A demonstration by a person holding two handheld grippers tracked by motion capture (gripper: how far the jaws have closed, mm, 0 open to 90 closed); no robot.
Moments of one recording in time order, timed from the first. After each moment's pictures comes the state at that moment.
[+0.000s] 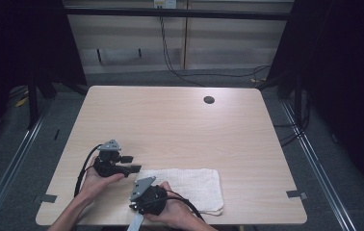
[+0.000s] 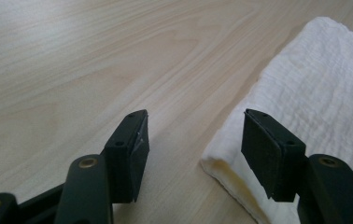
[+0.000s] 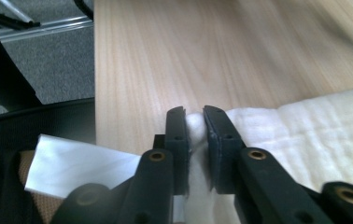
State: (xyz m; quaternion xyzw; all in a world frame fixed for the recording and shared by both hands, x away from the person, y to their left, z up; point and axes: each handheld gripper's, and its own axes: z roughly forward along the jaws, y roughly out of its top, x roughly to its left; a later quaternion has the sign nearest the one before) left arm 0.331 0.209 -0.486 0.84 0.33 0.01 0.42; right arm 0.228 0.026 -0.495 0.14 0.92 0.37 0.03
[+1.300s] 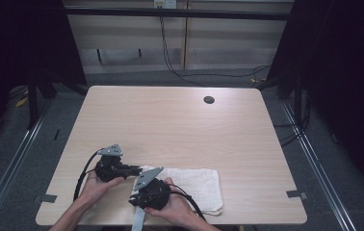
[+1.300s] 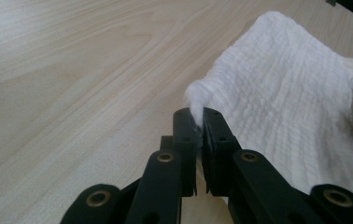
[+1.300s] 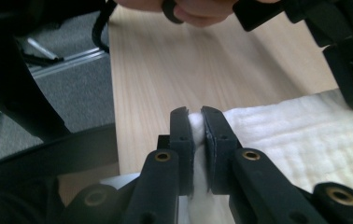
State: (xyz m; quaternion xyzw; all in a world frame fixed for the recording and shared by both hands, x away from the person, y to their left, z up) left arm 0.318 0.204 -0.485 0.85 0.29 -0.03 0.44; right arm 0.235 0.016 -0.475 0.18 0.90 0.41 -0.01
